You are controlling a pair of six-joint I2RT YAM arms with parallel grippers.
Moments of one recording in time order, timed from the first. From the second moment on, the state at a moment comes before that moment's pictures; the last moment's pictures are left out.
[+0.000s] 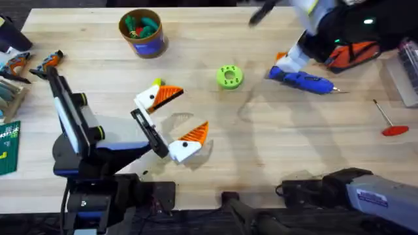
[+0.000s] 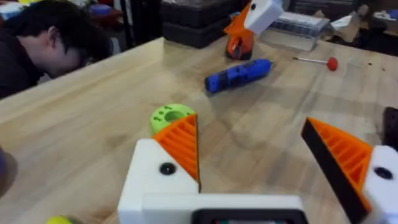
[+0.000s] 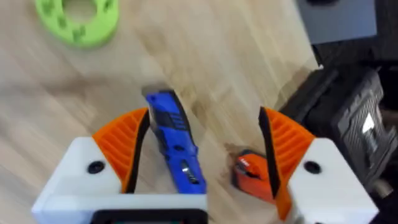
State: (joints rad) left arm 0.03 0.01 0.01 -0.07 0.98 0.02; right arm 0.23 1.29 1.16 -0.72 0.05 -0.75
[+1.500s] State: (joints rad) left arm 0.03 1.17 1.11 -1.08 0.10 0.12; right arm 0.23 0.76 0.87 -0.99 0.00 0.11
